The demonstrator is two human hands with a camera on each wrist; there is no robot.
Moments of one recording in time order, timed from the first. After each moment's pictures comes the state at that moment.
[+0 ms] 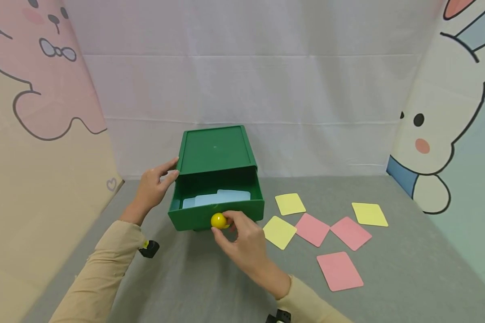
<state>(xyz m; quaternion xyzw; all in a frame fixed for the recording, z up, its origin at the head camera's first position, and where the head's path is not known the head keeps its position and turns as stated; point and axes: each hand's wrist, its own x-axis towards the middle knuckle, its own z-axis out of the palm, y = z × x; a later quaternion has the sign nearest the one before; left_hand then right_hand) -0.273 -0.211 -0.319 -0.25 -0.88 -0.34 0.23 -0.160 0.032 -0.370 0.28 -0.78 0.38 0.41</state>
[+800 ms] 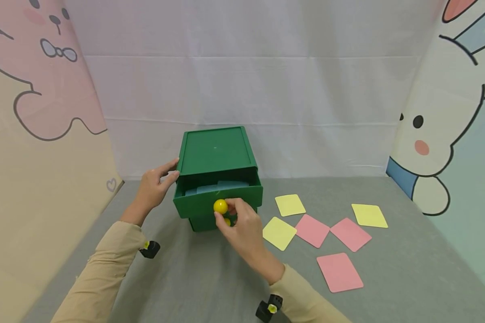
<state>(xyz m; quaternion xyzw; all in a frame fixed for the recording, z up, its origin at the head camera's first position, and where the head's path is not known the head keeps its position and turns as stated) -0.270 -0.210 -0.318 -0.25 -0.88 -0.34 0.23 -0.185 0.025 -0.367 0.23 -0.80 0.39 0.40</state>
